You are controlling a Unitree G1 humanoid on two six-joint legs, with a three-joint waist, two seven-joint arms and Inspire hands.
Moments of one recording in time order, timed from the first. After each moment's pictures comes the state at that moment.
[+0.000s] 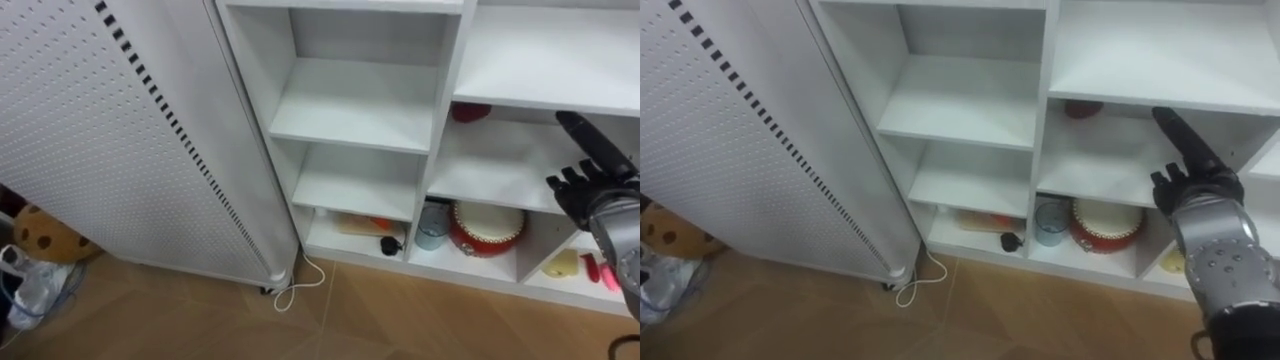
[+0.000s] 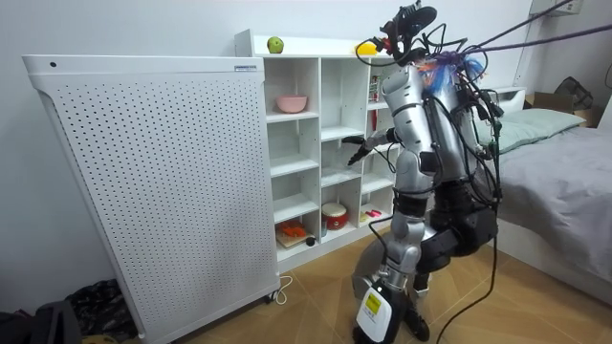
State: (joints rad) left arm 0.13 0.31 -0.32 1.04 0.04 0.07 0.29; right arm -0.91 -0.57 0.01 0.90 1.48 -0.07 -0.41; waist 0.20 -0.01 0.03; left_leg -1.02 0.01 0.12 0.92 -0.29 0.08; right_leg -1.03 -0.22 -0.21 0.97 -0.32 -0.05
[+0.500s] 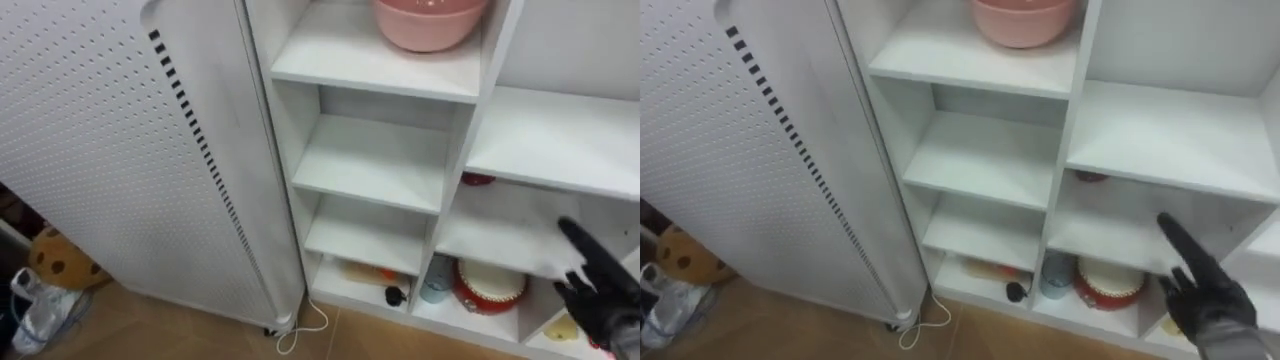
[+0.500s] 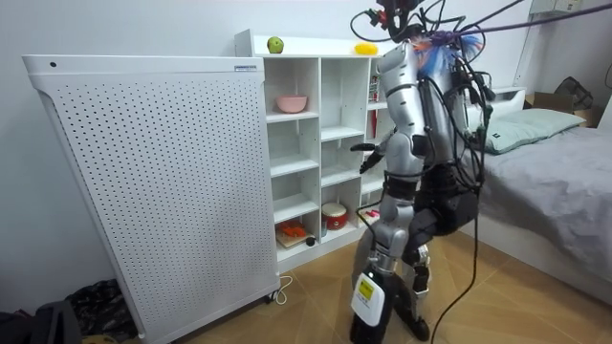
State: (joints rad) left arm 0.14 0.32 -0.26 1.09 0.06 0.08 0.16; right arm -0.60 -0.56 0.05 1.19 1.44 -0.03 -0.02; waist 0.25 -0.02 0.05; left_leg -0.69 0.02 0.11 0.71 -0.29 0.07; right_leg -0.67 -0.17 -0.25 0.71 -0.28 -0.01
